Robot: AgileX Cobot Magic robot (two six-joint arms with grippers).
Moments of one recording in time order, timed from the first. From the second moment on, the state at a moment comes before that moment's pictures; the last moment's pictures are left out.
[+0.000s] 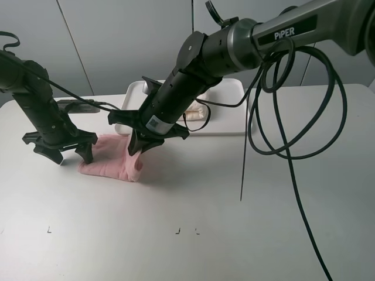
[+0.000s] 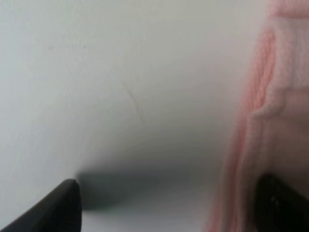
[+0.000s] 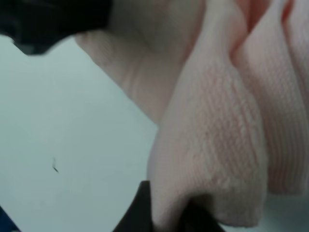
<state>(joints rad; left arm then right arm) -0.12 2.08 -1.20 0.00 0.73 -0.06 0.70 2.21 -1.55 0.82 0.78 -0.17</state>
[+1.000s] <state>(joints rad) -0.12 2.08 -1.20 -0.02 0.74 -0.03 0.71 2.41 -1.55 1.62 0.65 -0.66</state>
